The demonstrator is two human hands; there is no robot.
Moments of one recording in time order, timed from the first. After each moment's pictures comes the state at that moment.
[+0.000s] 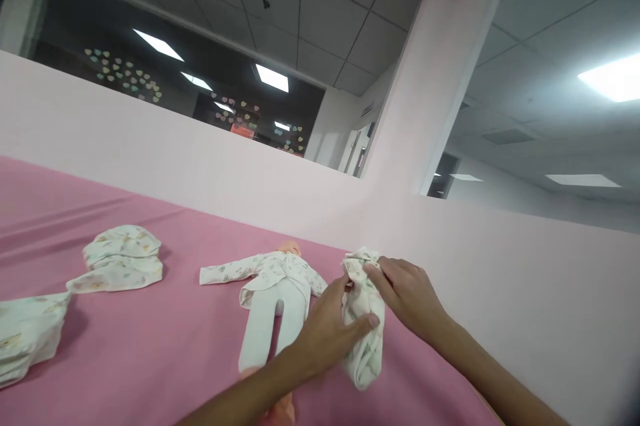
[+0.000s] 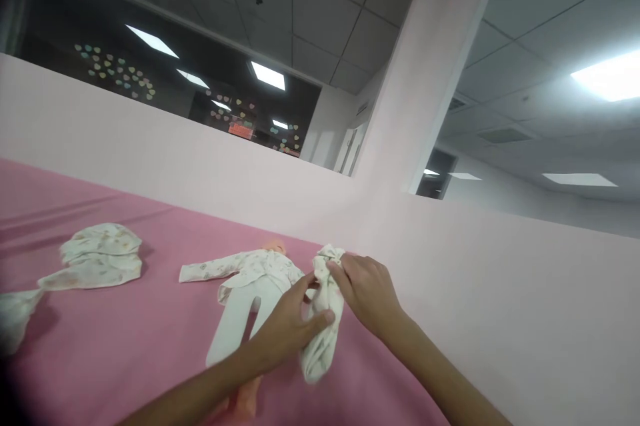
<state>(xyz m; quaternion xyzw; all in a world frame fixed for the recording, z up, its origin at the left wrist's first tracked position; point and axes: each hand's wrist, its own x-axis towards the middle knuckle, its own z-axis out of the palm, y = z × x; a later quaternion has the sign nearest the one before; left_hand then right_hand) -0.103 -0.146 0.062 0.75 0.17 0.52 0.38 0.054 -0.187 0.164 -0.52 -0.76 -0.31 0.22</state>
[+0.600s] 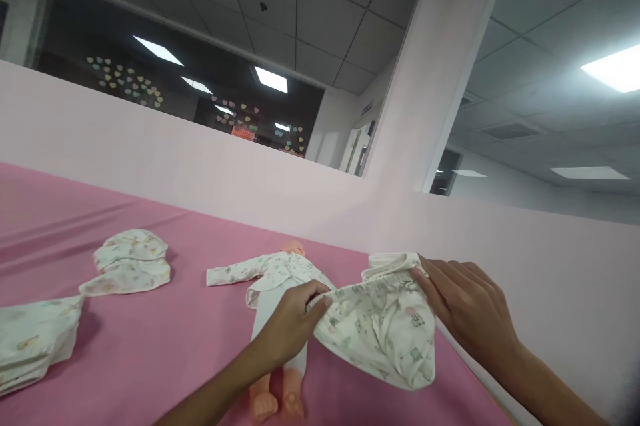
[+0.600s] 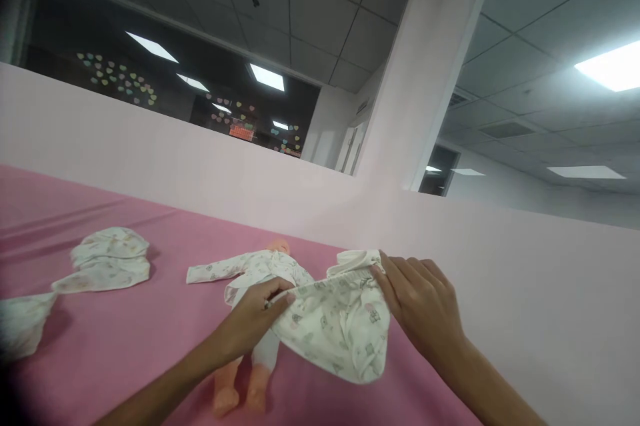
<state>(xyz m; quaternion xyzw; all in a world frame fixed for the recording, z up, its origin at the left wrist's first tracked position) -0.165 -0.140 0.065 0.75 0.23 0.48 0.39 0.083 -0.238 0.176 -0.41 -0.69 -0.57 0.16</state>
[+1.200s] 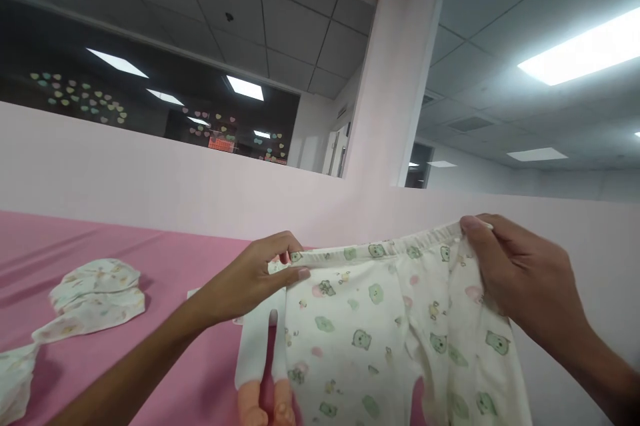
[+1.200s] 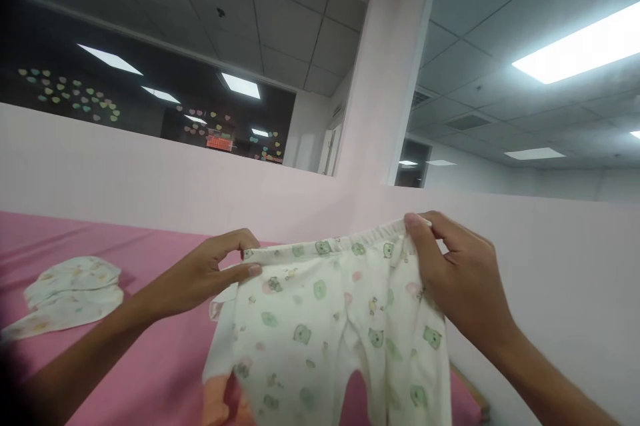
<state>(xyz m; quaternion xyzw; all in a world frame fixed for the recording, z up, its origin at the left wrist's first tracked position) -0.228 -0.149 0.160 0.85 0.18 0.43 0.26 0.054 -0.308 0.236 -0.57 -0.59 -0.36 0.45</state>
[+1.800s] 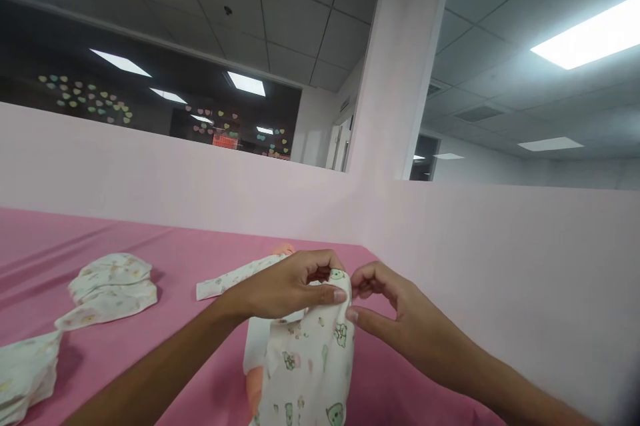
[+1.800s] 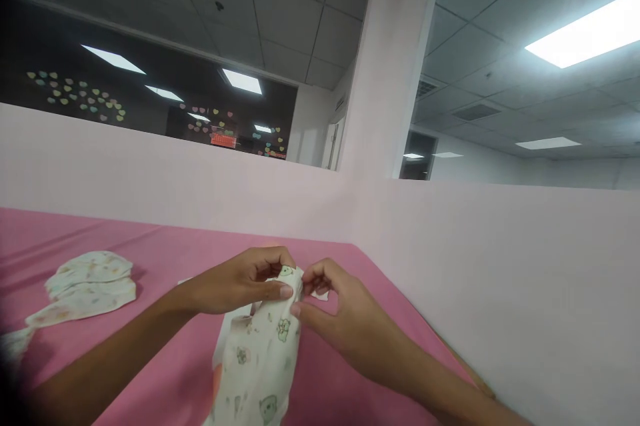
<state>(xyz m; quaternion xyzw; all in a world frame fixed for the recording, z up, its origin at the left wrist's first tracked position) -0.191 -0.161 0.160 0.85 0.06 0.27 0.45 -0.007 -0.279 0.172 -0.56 -0.72 0.14 0.38</state>
